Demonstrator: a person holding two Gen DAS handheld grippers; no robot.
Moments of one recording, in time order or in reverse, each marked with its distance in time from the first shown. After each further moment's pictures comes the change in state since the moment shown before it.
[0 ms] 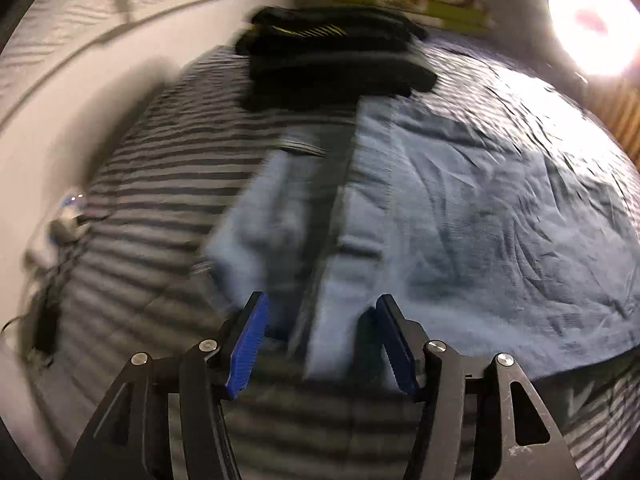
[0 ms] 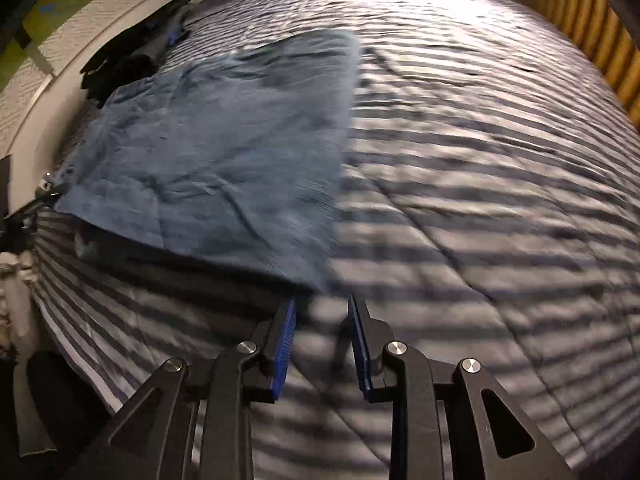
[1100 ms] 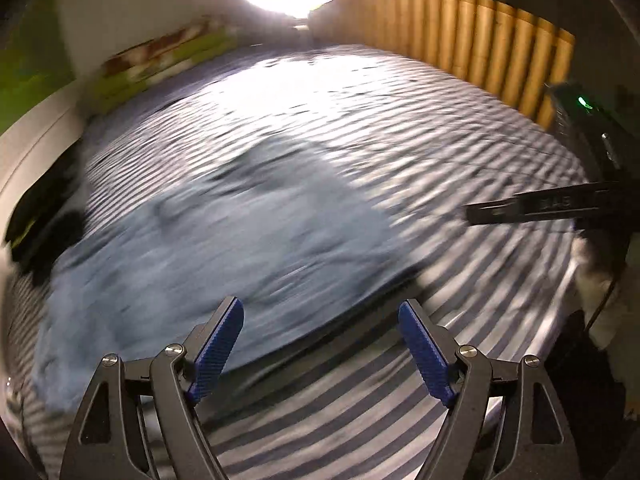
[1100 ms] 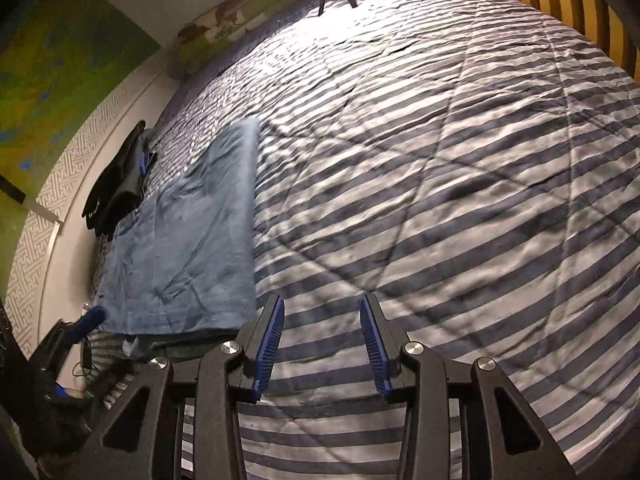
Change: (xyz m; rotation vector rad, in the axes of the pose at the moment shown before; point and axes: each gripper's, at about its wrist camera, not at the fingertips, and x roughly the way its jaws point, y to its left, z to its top) left arm -0.120 -0.342 -0.082 0.635 -0.093 -0.411; right arm -0.023 -0.095 -0.015 0.394 -0.195 0.193
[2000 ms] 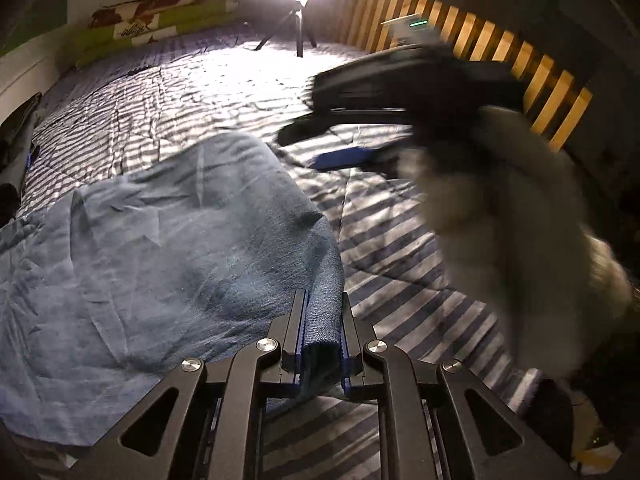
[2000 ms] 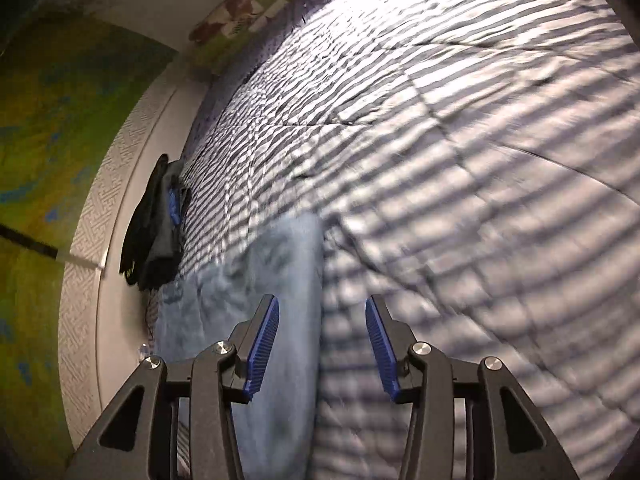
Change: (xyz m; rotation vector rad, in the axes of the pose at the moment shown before) left arm 0.060 0.014 0.042 -0.192 -0.007 -0.188; right arm 0.117 0.045 0.153 0.083 0.117 0.232
